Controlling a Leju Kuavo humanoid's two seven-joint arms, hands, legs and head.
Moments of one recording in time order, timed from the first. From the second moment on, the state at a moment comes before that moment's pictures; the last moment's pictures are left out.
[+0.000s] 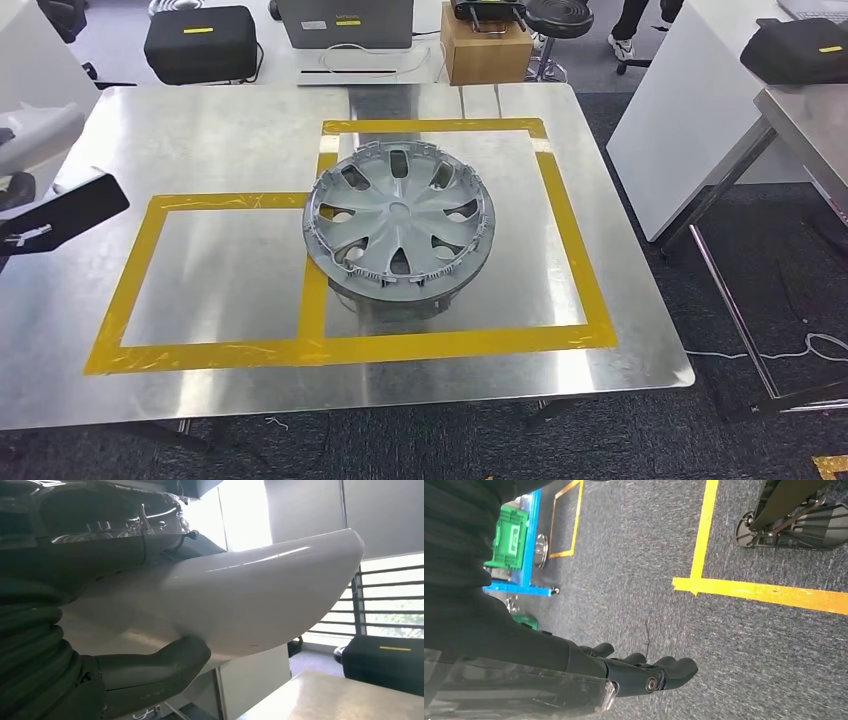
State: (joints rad) left arm -0.49 0.91 -0.20 -1.94 -0.70 -0.48 0.67; right arm -0.21 0.09 -1.22 -0.08 1.57 0.01 0.19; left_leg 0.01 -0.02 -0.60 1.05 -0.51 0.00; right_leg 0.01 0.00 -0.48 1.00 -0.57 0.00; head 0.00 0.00
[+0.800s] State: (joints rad) left arm -0.60 0.72 -0.53 -1.48 -0.67 -0.16 0.49; right arm -0.23 0.09 -1.14 -0.08 1.57 0.02 0.21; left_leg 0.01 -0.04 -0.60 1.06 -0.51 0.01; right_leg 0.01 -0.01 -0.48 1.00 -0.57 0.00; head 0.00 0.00
